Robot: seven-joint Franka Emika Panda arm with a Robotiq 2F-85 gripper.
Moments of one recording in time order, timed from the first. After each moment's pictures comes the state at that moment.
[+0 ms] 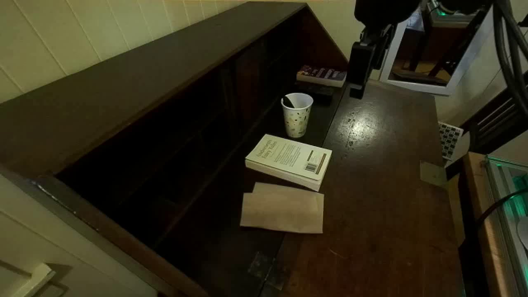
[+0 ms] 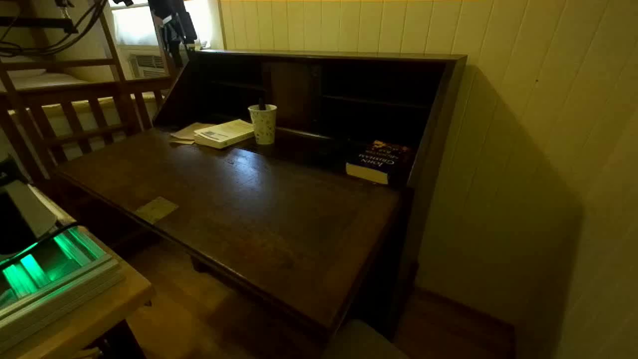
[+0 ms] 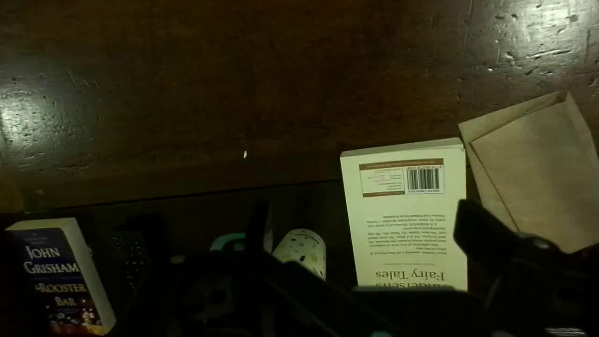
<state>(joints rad) -0.08 -0.34 0.15 -2.43 -0.19 2.07 0.32</state>
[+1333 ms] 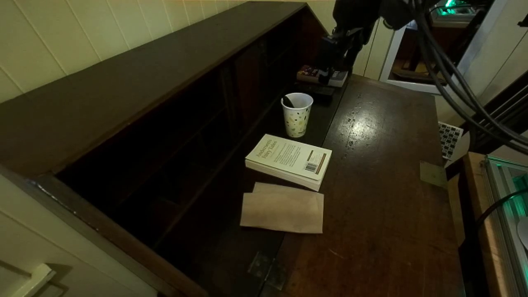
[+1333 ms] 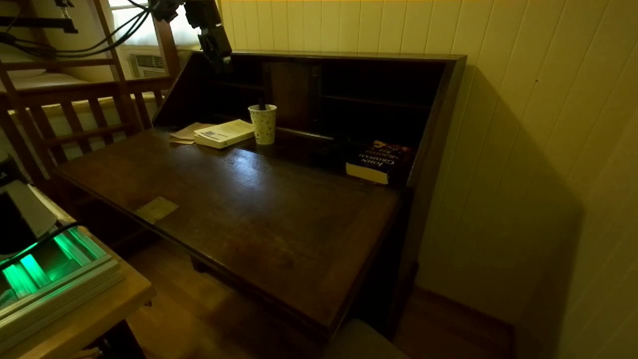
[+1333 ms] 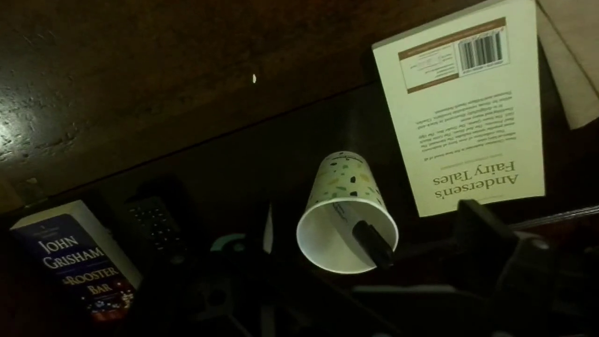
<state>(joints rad) -0.14 -0.21 0.05 -2.42 -0.22 2.38 0.40</state>
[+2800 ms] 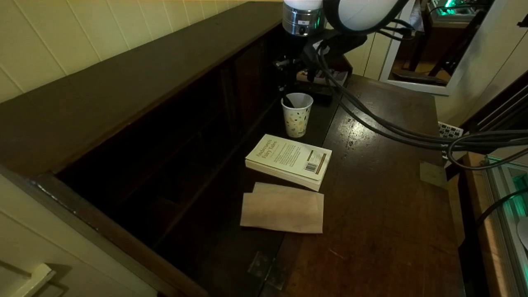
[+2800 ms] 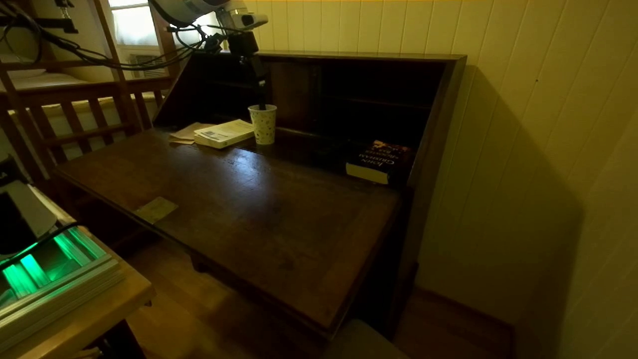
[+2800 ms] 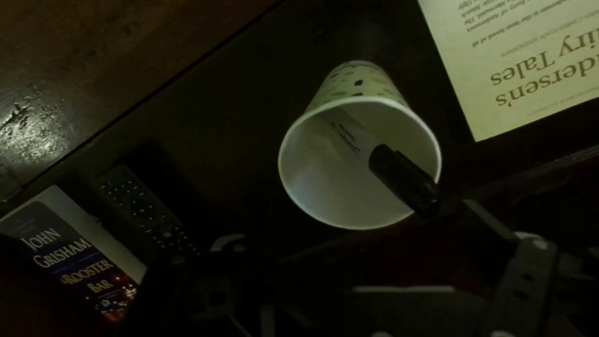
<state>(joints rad) -0.04 0.17 -0.08 -2.14 -0.38 2.47 0.70</state>
